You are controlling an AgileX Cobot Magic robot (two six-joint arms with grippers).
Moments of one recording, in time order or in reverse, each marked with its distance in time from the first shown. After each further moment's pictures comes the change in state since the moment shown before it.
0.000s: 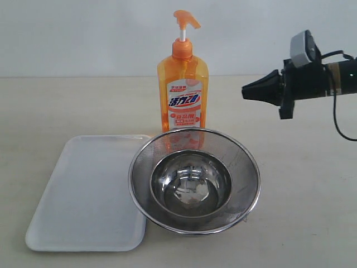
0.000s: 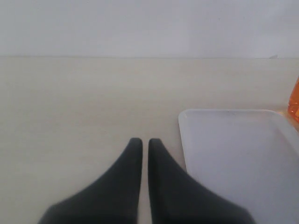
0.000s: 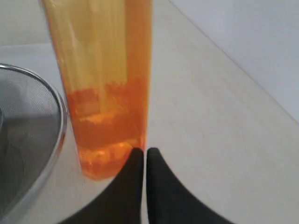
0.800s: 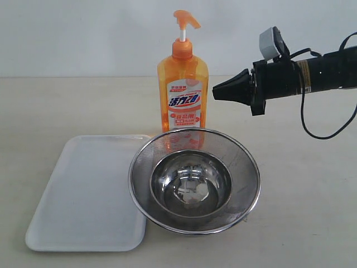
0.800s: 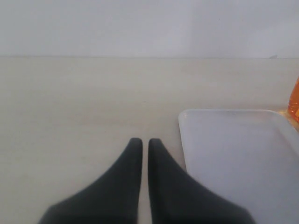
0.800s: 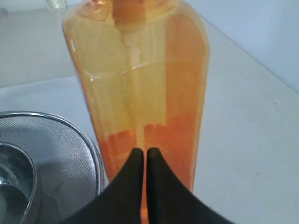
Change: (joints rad) left arm 0.000 0.000 0.000 0.000 0.000 0.000; right arm 0.113 0.000 -0.013 0.036 -0.010 0.140
